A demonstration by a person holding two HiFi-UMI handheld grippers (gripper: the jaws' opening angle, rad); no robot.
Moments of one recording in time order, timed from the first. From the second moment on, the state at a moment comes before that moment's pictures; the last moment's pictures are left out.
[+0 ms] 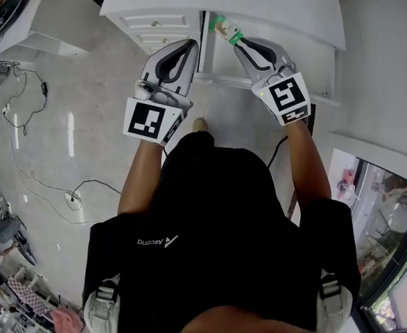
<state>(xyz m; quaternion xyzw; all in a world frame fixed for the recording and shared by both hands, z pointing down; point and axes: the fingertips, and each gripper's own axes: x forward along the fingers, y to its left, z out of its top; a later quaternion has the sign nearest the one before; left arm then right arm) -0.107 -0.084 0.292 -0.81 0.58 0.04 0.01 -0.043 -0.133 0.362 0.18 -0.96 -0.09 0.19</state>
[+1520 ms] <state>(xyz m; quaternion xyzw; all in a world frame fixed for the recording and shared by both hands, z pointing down) -0.206 -0.193 0.413 -0.77 0.63 -0.01 -0.11 -0.103 -0.328 0.710 0.15 -0.87 0.06 0.47</state>
